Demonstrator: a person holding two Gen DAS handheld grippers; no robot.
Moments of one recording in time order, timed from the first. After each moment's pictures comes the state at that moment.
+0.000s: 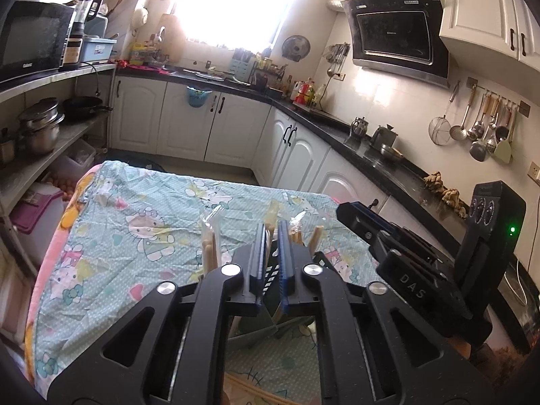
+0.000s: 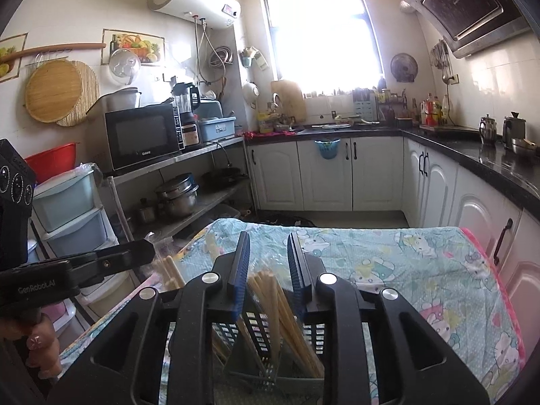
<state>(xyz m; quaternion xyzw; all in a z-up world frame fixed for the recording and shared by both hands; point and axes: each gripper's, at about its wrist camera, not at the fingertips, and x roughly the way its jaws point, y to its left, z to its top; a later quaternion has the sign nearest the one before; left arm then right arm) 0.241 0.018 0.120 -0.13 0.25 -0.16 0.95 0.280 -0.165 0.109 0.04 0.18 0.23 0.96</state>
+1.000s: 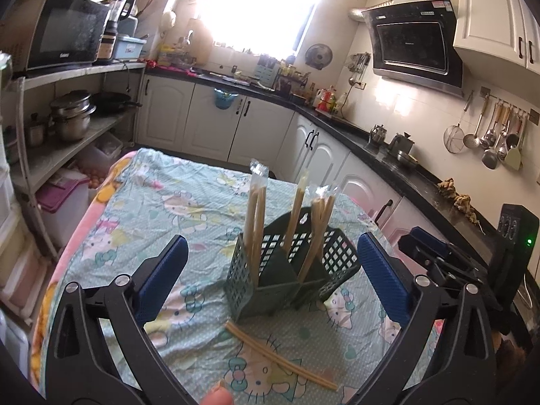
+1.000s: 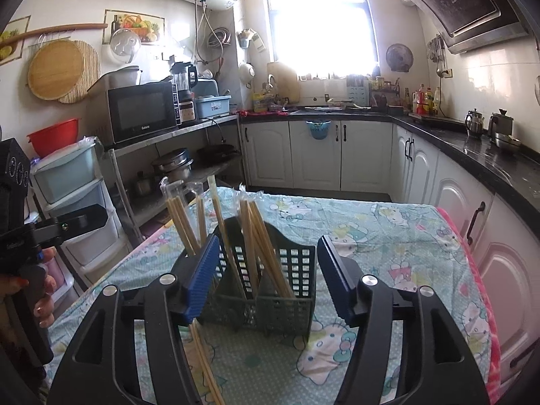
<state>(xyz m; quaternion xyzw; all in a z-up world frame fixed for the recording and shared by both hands) 0.181 0.047 0.104 -0.14 0.24 -0.11 0.95 0.208 -0.194 0.102 0.00 0.22 0.21 0.95</state>
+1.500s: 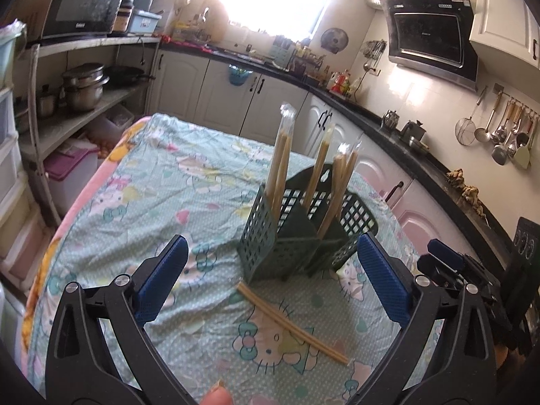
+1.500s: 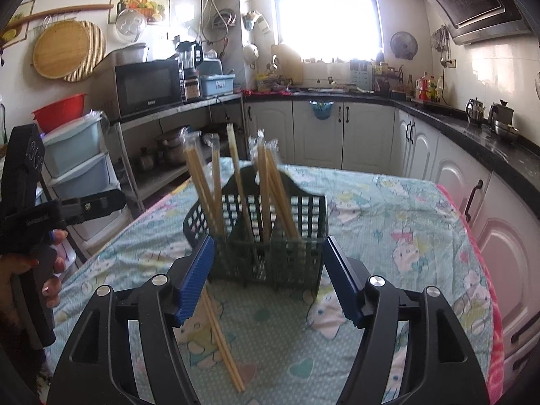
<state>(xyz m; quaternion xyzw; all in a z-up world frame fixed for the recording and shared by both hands) 0.166 0.054 0.066 -0.16 0.29 -0.09 0.94 0.168 -0.189 0.070 -0.02 0.26 0.21 0.94</state>
